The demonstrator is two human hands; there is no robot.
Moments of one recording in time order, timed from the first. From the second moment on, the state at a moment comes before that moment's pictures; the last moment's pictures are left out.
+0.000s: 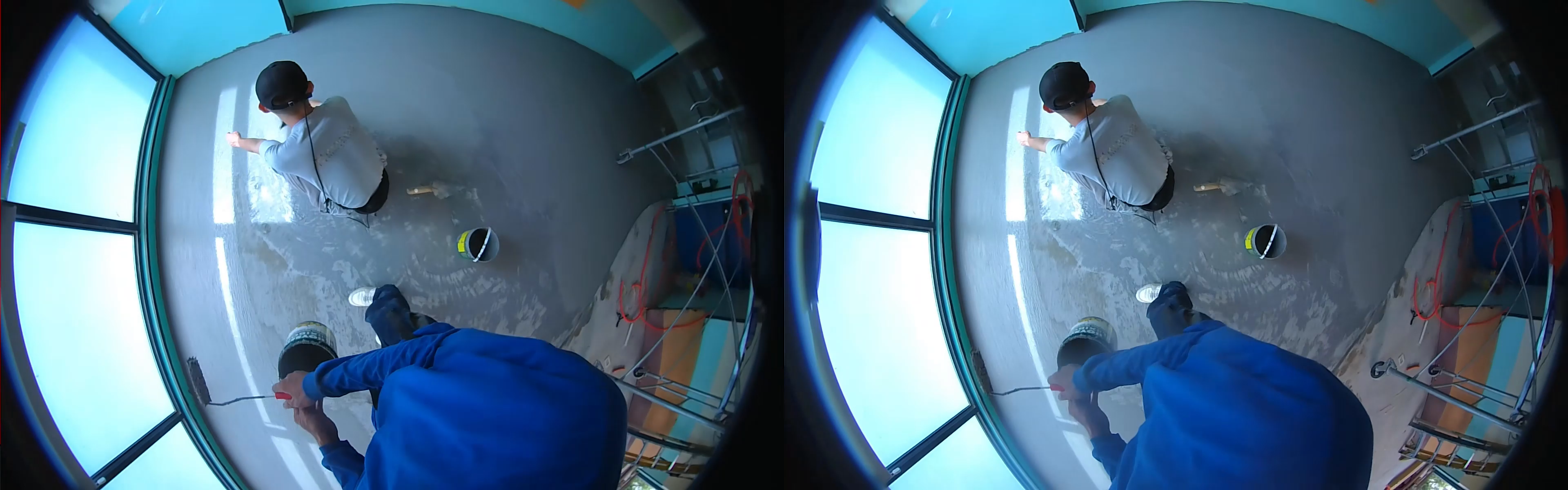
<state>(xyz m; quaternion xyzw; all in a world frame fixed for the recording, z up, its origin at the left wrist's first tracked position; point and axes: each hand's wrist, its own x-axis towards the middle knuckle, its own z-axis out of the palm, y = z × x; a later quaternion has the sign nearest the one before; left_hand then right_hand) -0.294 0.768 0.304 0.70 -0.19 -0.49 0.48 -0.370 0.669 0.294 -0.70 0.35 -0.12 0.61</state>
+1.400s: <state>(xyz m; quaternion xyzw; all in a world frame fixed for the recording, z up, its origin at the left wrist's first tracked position) -0.621 0.831 0.245 0.62 -0.58 -0.52 0.04 -1.044 1.186 0.066 0.20 0.80 -0.48 0.30</state>
